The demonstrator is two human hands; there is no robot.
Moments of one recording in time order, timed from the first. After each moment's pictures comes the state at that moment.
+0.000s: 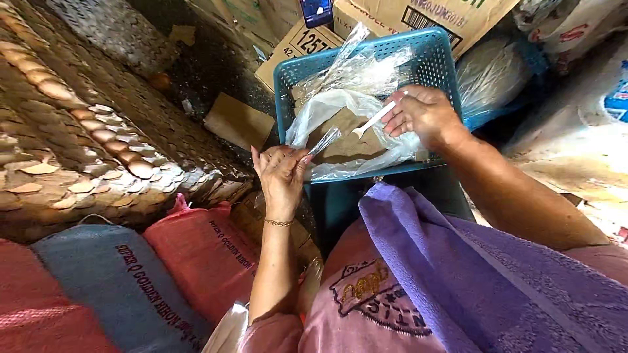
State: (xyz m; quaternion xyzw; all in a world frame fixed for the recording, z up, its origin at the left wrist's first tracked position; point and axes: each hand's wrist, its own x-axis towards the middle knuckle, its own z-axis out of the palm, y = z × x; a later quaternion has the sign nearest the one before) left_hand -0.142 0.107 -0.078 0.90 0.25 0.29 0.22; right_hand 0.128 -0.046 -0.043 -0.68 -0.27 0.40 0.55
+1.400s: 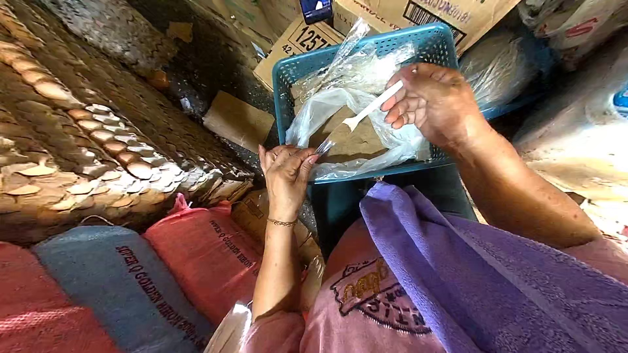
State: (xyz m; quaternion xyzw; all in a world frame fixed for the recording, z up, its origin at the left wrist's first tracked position) left_hand -0.137 0.103 -0.076 0.89 0.25 0.26 0.26; right_hand 0.125 -0.042 -0.015 -0.58 -0.26 0.42 0.65
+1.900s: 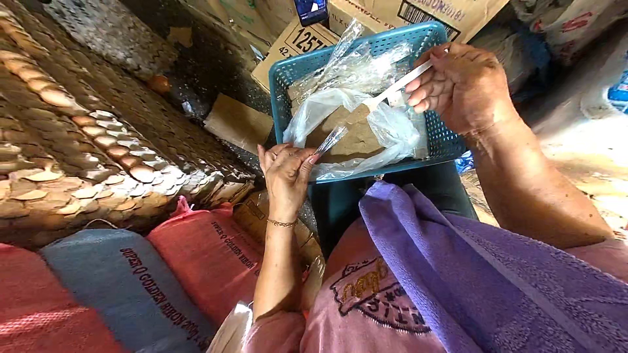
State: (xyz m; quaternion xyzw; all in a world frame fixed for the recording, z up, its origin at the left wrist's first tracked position) left_hand -0.132 0.099 -0.072 0.89 0.23 0.28 0.26; right_hand 0.150 -0.061 -0.010 -0.59 -0.24 0.36 0.68
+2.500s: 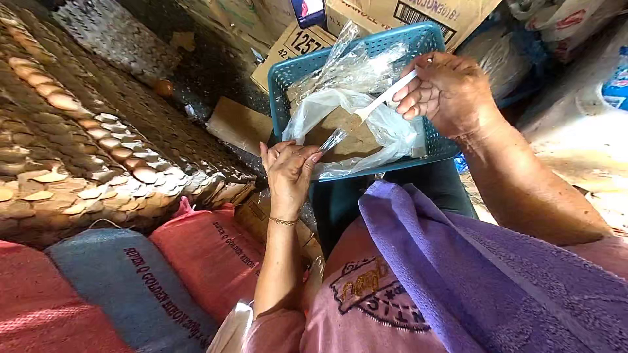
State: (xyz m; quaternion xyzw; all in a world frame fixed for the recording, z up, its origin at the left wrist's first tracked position) left_hand -0.125 0.097 -0.069 0.90 0.22 0.28 0.25; right_hand 0.144 -0.063 -0.015 -0.58 -0.25 0.38 0.67
